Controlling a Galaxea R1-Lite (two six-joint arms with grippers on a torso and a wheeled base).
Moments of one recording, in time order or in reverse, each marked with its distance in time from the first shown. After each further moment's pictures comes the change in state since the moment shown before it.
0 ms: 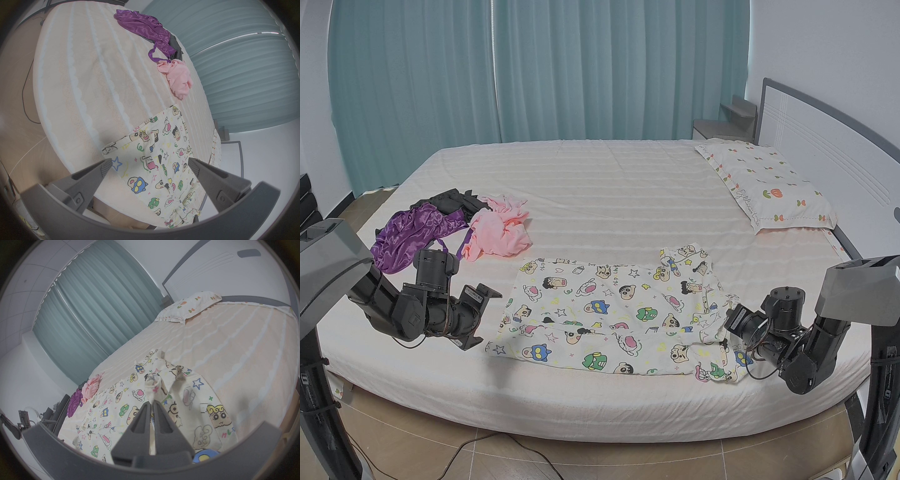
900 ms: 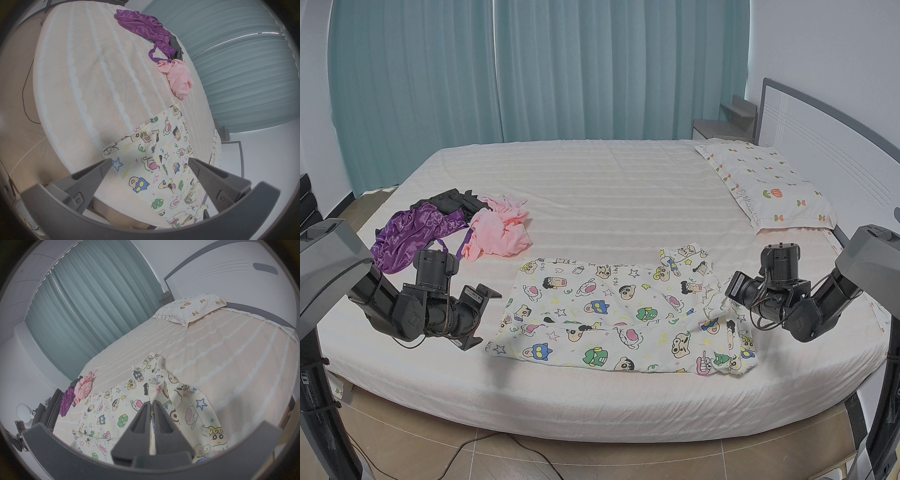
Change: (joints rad) left arm 0.001 0.002 0.000 0.000 0.000 0.002; right arm -0.042 -0.104 -0.347 0.584 0.003 -0.044
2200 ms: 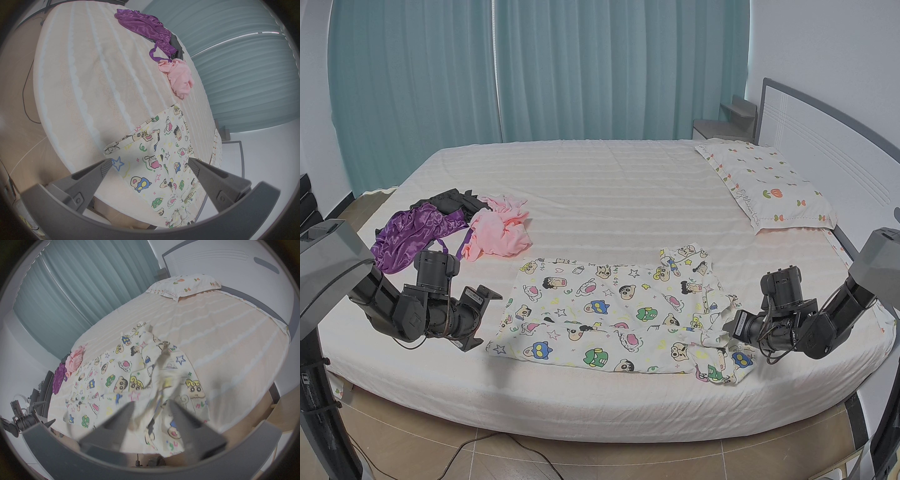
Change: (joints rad) left arm -0.001 0.004 0.001 0.000 0.001 0.000; right arm 0.050 -0.103 0.213 0.166 0.027 0.000
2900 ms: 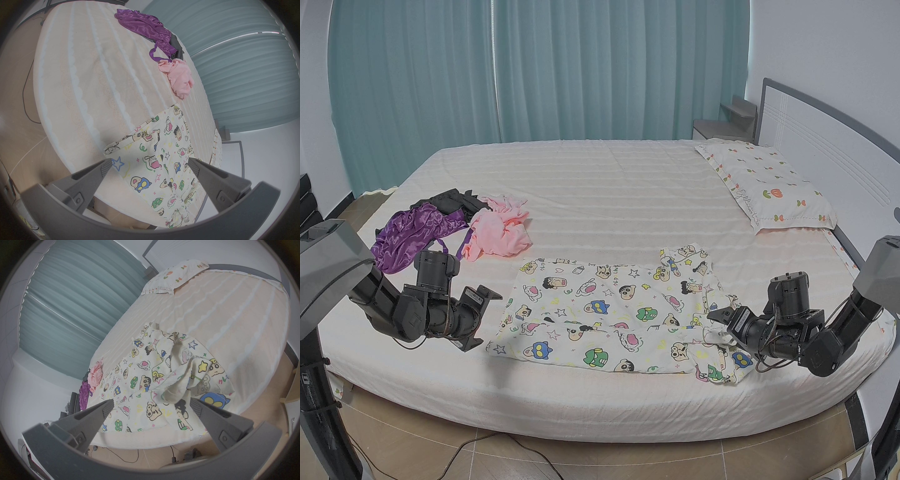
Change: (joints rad) left arm 0.000 0.000 0.000 0.000 0.000 0.000; right arm 0.034 -0.032 0.121 -0.215 0.098 0.279
